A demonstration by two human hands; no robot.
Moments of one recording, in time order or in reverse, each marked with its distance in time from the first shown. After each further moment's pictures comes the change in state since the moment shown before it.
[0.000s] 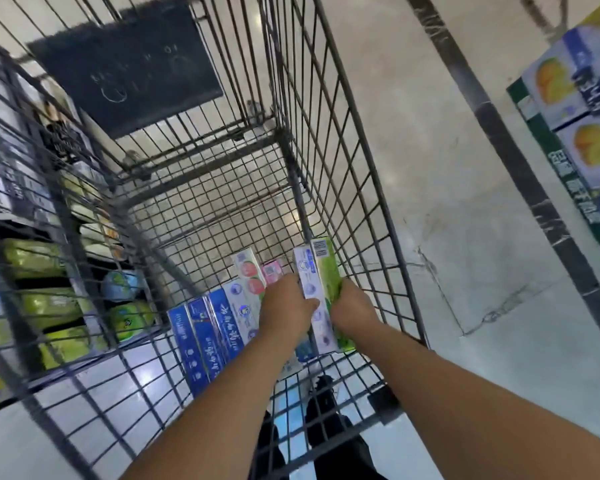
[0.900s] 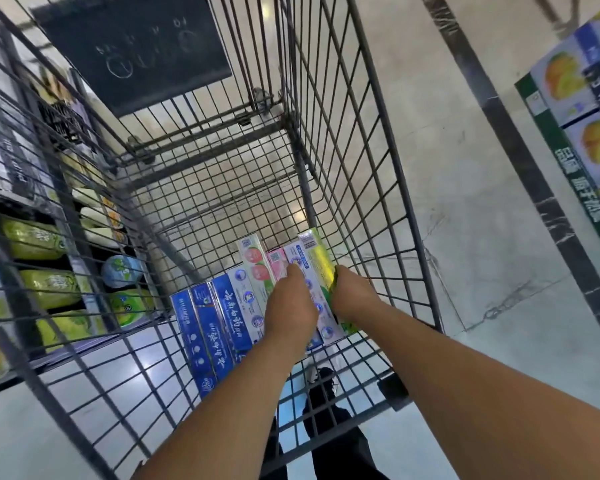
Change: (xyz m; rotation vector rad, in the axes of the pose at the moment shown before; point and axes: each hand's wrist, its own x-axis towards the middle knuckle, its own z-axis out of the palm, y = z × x) left_hand -0.006 -0.025 0.020 0.195 0.038 0.034; right_hand 0.008 -0.001 0.007 -0.375 -0.097 -0.085
